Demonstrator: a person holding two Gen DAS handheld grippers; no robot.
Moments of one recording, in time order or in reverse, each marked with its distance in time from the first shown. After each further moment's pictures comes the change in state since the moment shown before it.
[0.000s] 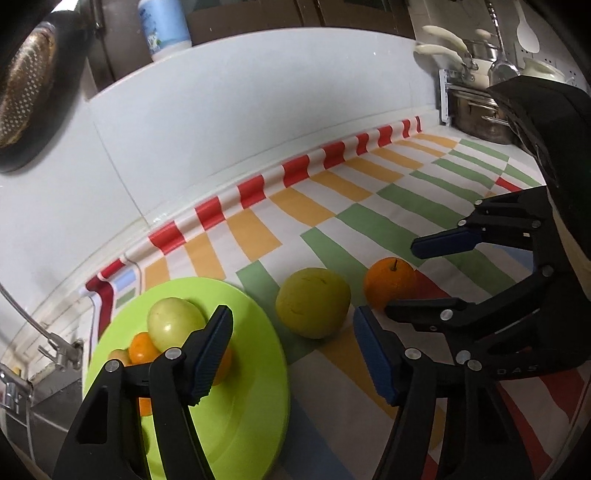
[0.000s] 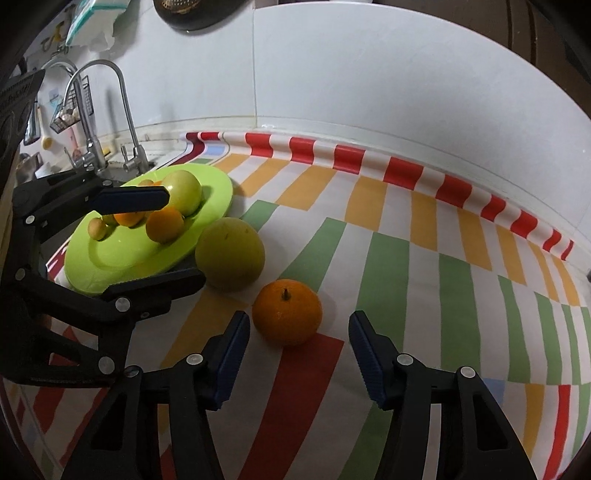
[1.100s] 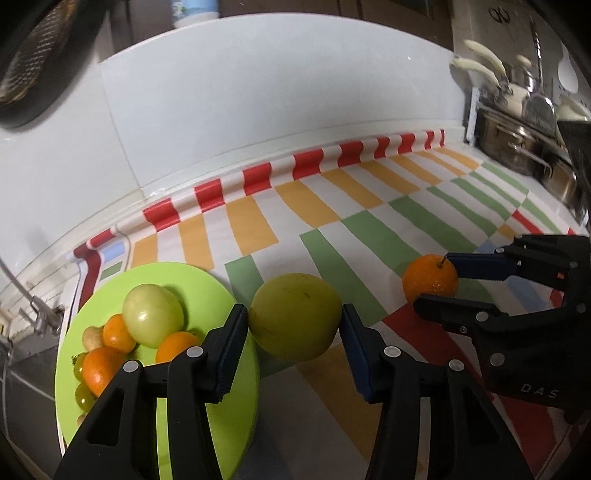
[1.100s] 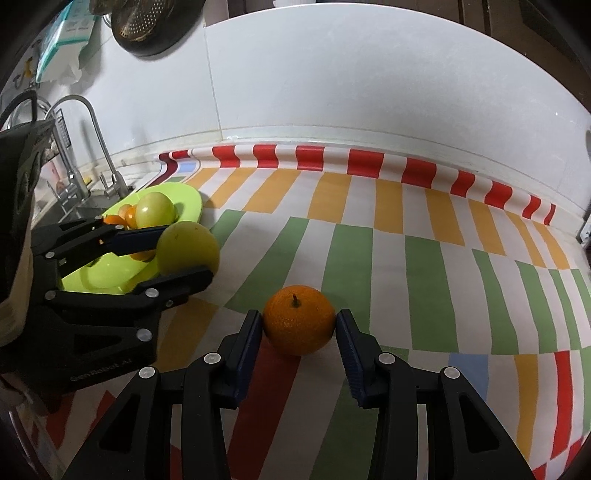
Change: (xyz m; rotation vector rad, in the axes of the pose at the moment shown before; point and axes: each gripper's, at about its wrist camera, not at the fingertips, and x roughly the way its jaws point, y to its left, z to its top) left arm 0.010 -0.003 0.011 -0.167 0.038 0.009; right arm -0.013 -0.026 -0.007 0.135 -0.020 -0.026
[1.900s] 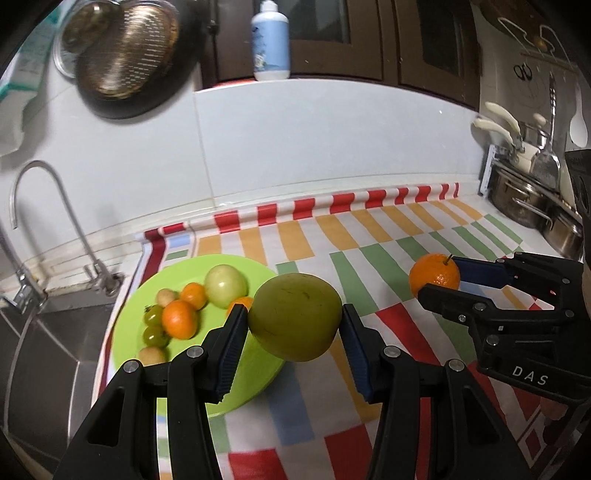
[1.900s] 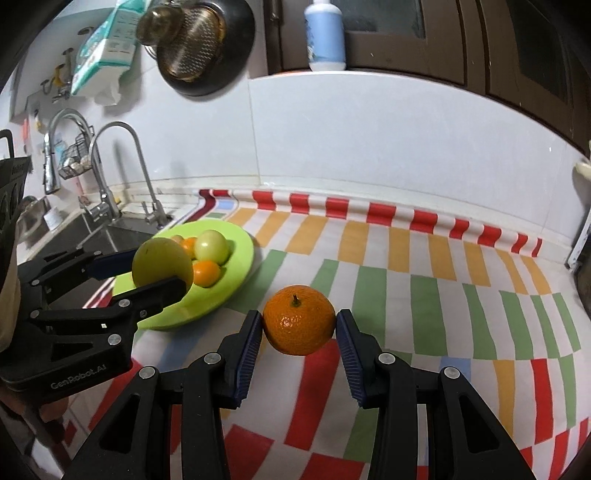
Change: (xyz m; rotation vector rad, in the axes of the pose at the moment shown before) left arm -0.100 0.013 -0.025 -0.162 -0.111 0.105; right arm -0.067 0.037 0.003 -0.046 -0.138 0.032
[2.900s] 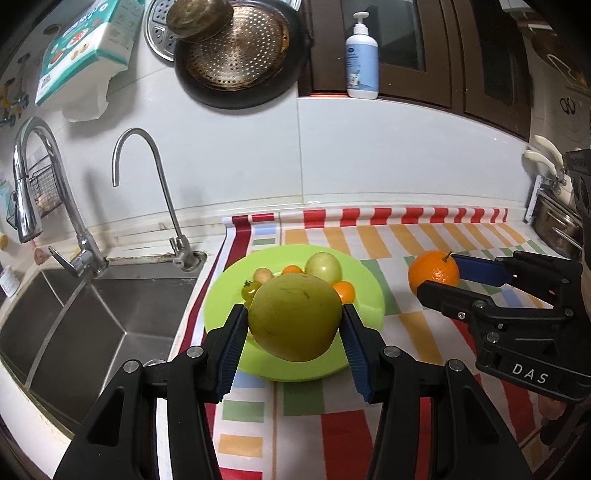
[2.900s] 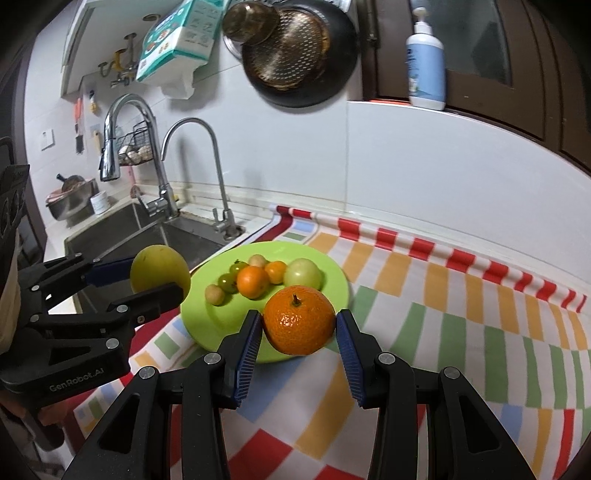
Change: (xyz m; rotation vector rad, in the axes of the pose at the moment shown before) left arm -0.043 0.069 -0.023 -0.121 -0.026 0.175; right arm 0.008 0.077 0.025 -0.142 -0.056 0.172
